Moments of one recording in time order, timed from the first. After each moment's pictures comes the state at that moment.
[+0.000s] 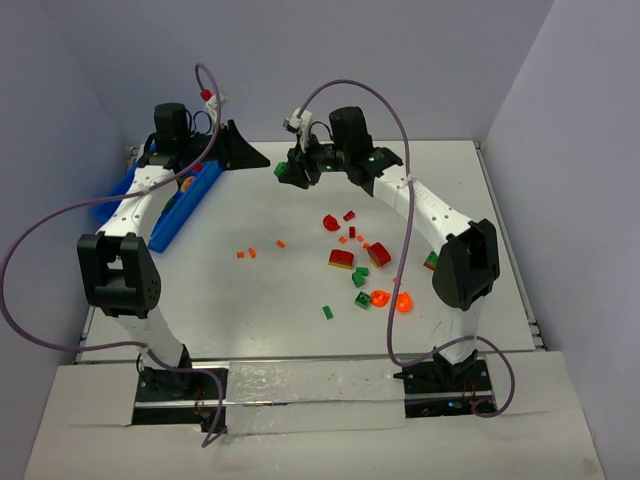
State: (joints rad) left arm -0.11 1.78 1.58 -0.21 1.12 -0.42; right arm 0.56 1.87 1.76 -0.30 -0.66 -0.26
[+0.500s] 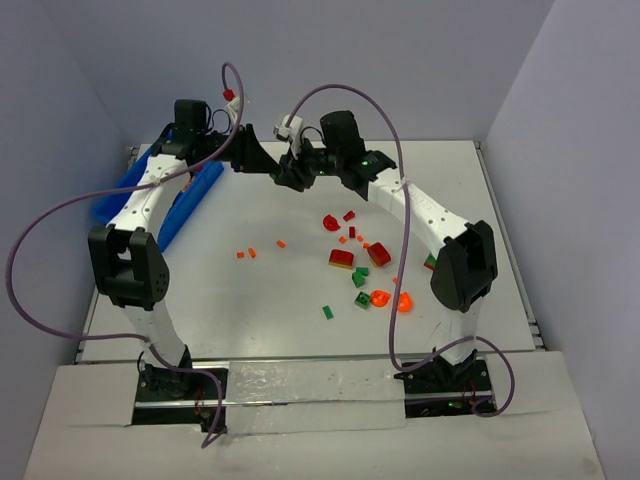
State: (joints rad) left arm -0.18 1.86 1.74 -0.49 1.10 -0.21; right arm 0.60 1.87 1.76 -0.31 -0.57 -0.35
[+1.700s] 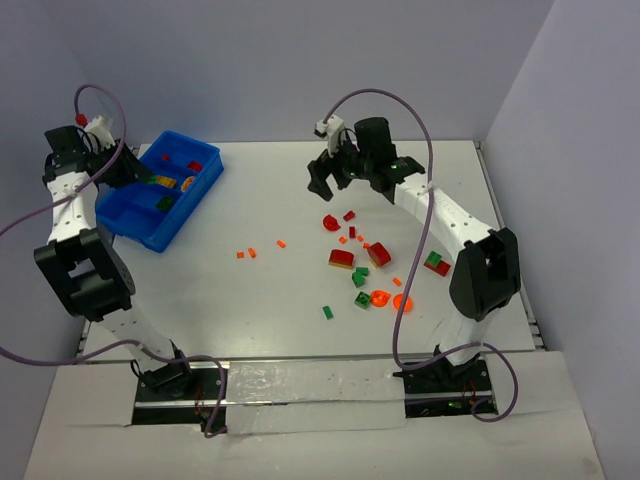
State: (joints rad) left arm 0.40 1.82 1.63 -0.55 0.63 -0.06; right arm 0.47 1.75 1.56 -0.31 -0.43 -0.28
